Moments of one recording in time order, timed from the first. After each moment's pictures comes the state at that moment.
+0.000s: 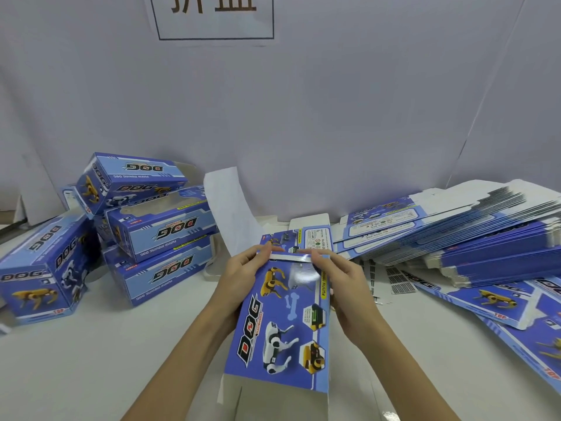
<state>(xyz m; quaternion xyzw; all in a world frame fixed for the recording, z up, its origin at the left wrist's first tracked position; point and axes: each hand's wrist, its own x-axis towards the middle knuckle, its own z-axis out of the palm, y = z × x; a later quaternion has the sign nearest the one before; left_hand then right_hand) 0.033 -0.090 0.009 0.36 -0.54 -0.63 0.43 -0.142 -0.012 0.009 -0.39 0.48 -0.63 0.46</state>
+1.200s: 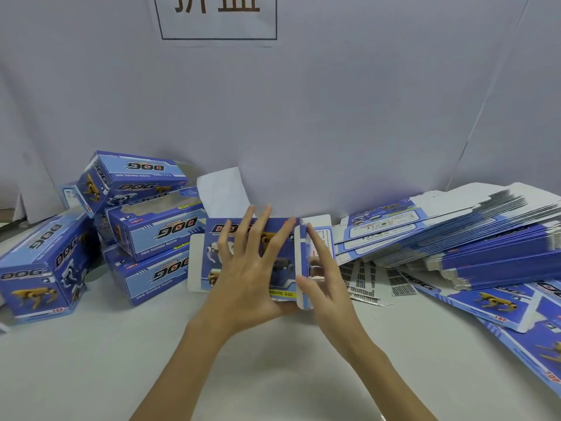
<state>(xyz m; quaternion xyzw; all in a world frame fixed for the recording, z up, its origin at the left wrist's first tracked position) 0.040 -0.086 0.004 0.33 -0.86 0.11 0.38 -0.122 -0.005 -0.005 -0.56 0.47 -0.61 0.31</state>
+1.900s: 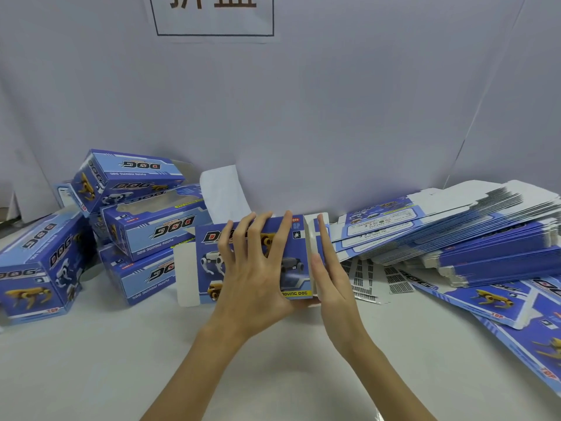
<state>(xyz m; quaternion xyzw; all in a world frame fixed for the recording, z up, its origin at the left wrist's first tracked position) 0.020 -0.065 0.006 0.37 -0.81 0.17 0.42 -0.118 0.001 0.005 -0.50 0.38 -0.68 0.38</state>
